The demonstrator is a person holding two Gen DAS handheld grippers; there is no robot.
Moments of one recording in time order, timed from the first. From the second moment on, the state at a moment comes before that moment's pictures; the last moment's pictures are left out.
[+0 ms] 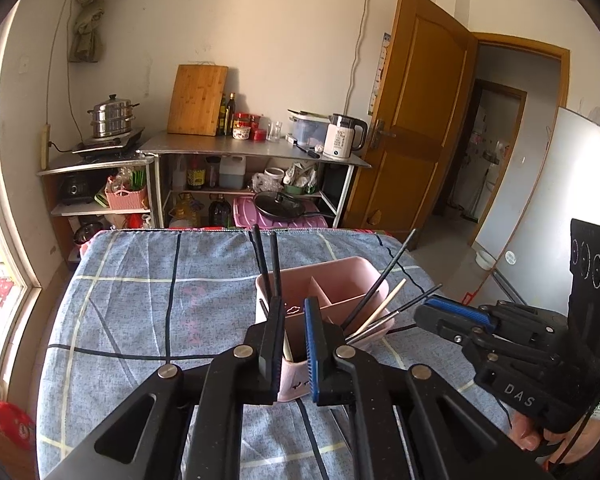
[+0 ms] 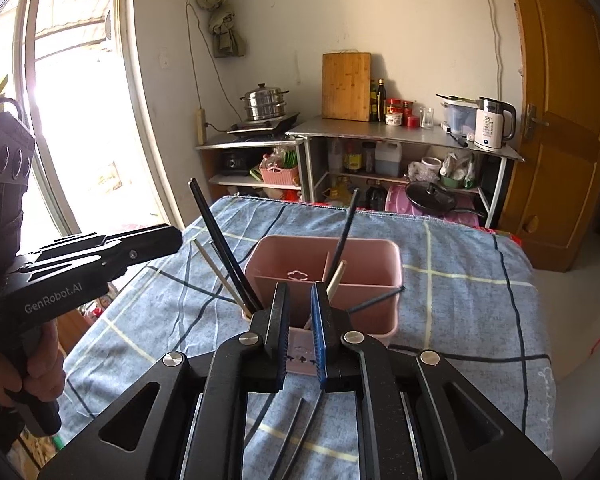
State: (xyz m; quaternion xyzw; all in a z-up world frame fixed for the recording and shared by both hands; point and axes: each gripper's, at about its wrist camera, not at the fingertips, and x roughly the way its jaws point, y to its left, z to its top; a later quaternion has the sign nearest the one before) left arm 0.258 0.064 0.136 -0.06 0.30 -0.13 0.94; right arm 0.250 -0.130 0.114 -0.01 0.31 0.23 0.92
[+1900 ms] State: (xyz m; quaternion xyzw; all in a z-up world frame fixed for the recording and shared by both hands) left arm 0.117 0.045 0.015 -0.08 0.34 -0.09 0.93; right arm 0.134 -0.165 0.009 0.02 0.38 0.20 0.90
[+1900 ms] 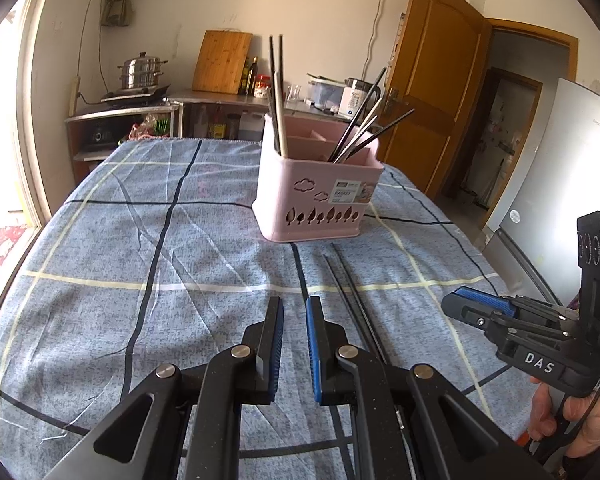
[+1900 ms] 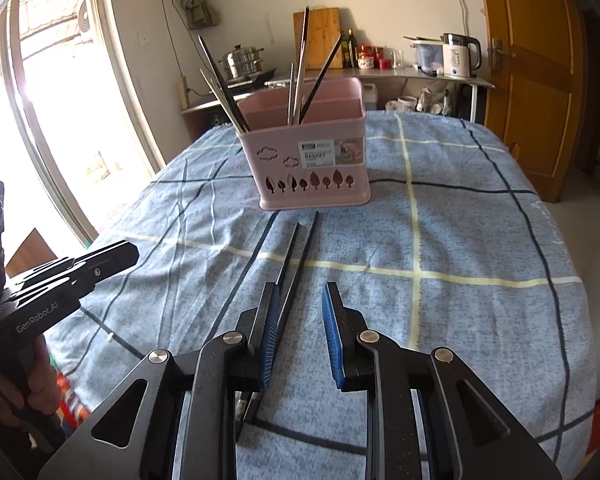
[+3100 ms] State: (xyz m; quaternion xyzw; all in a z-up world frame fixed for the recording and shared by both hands) left arm 0.208 -0.002 -0.033 -0.10 0.42 -0.13 0.89; right arm 0.158 -0.173 -0.052 0.01 0.47 0.17 0.87
